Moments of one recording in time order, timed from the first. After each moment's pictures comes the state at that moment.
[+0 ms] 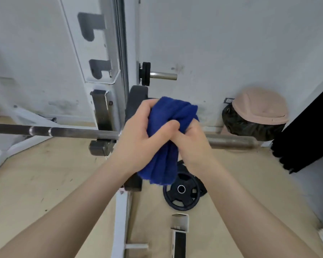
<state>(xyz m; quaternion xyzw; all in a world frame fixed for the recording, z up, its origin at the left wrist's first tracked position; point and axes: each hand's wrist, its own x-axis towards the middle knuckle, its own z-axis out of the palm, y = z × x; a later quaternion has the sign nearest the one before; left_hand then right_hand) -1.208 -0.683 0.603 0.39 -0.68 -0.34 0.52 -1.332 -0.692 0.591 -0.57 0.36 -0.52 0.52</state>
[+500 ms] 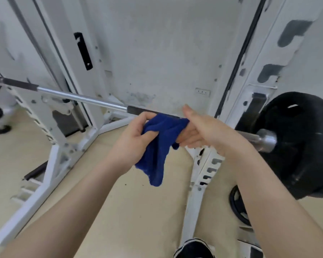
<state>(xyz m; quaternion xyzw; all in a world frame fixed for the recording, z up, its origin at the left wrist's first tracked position) -0.840 -0.623 0.565 0.55 -0.55 -0.38 0.50 -1.008 -0.690 0.602 -0.68 0.51 -0.16 0.51</state>
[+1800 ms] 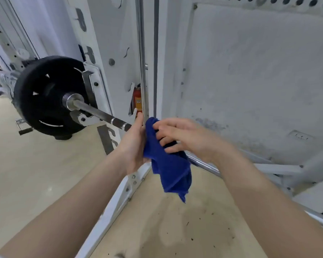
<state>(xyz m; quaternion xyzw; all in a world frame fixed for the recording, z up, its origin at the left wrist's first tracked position) -0.251 -0.756 0.559 0.52 -0.21 -0.58 0.58 -0.384 -0.827 0.598 -0.70 0.27 -0.10 0.65</state>
